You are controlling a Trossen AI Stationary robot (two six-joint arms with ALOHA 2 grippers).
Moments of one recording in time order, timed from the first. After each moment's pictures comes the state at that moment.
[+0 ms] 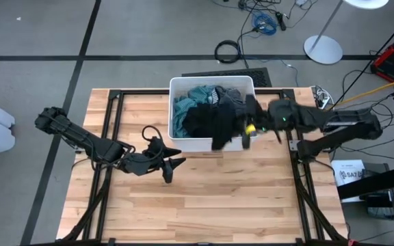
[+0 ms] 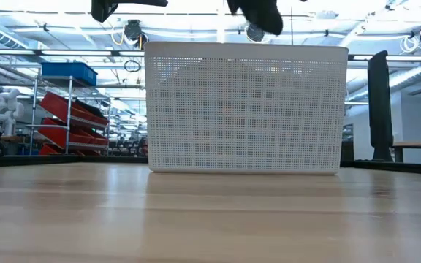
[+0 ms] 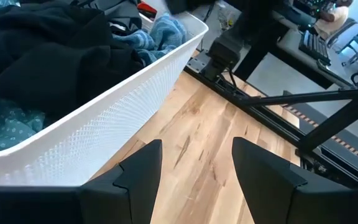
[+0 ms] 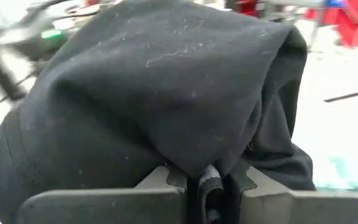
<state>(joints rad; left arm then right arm) -0.44 1.23 0.95 -0.17 -0.66 -0.75 0.03 1.12 1.17 -0.27 0.18 0.20</state>
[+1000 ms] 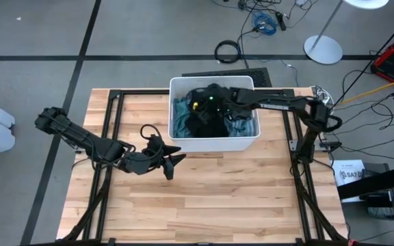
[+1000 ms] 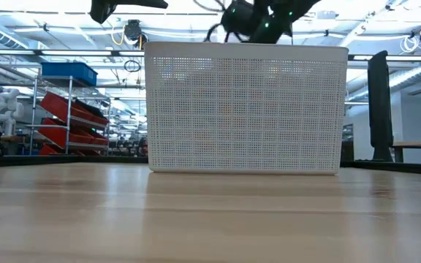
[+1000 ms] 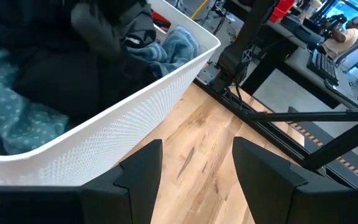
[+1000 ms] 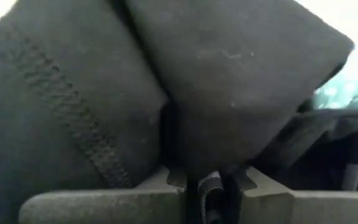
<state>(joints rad) -0.44 1.23 0.95 -0.17 -0.71 -0.81 -0.34 1.80 1.47 -0.58 0.16 0.29</state>
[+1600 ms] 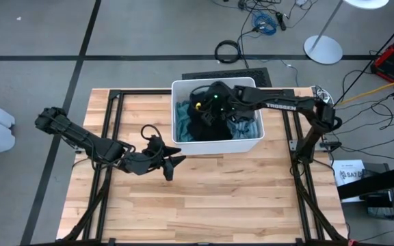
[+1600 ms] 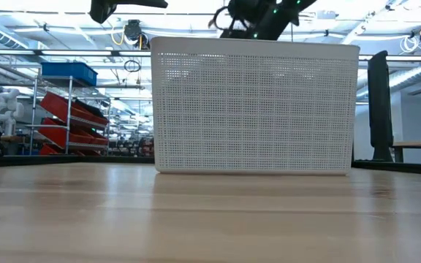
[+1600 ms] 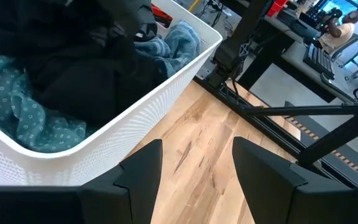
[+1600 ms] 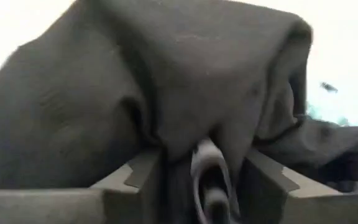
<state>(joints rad) -0.44 1.23 0.95 -0.17 -0.68 -0.81 -0.34 1.72 1.47 -0.60 0.10 0.24</state>
